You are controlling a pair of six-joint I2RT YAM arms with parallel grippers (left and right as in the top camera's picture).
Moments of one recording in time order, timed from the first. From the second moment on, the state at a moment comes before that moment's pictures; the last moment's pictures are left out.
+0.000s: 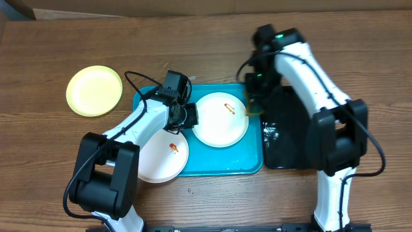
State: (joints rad) left arm -0.31 1.83 1.10 -0.58 0.21 -0.44; right arm 0.34 2.18 1.92 -1.33 -0.21 0.21
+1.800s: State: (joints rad) left arm -0.31 1.83 1.10 -0.58 0.19 -0.44; right arm 0.56 2.15 1.58 -0.84 -0.07 0.11
